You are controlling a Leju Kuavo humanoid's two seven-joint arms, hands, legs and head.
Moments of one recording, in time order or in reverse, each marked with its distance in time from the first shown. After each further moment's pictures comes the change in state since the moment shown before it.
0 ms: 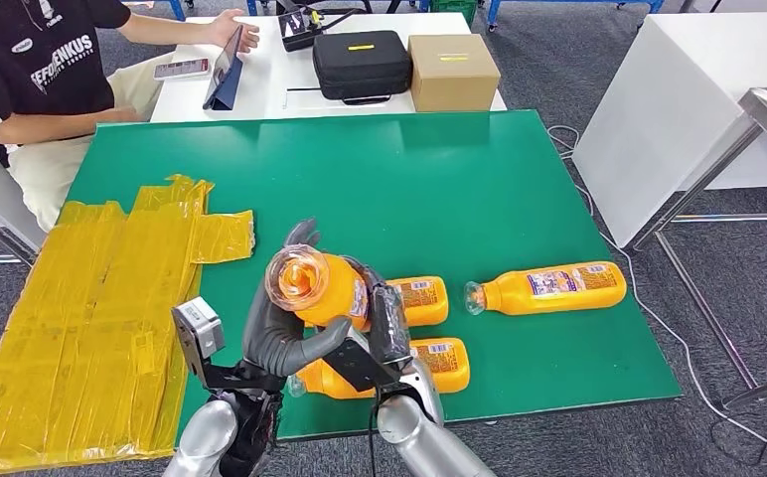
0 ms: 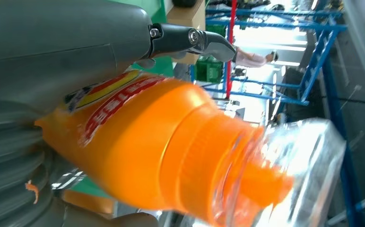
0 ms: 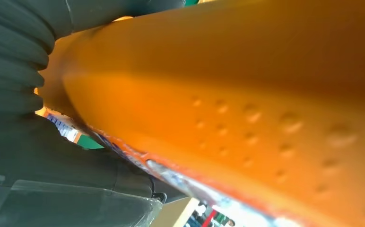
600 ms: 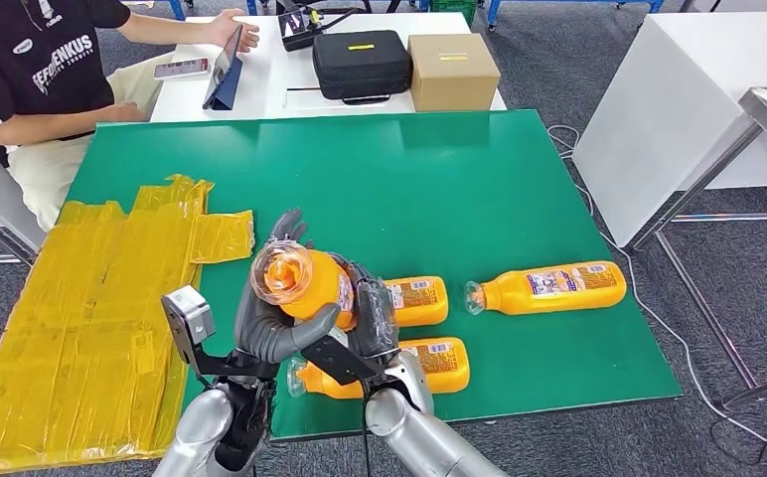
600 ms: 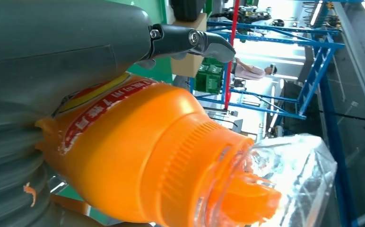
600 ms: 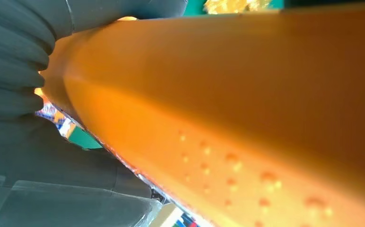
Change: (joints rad) left arm -0.039 0.000 0.019 0.044 0.041 0.024 0.002; right arm -0.095 0.002 0.097 0.135 0.011 -0.083 0.032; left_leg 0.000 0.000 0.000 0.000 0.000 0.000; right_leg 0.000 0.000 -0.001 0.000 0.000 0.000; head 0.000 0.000
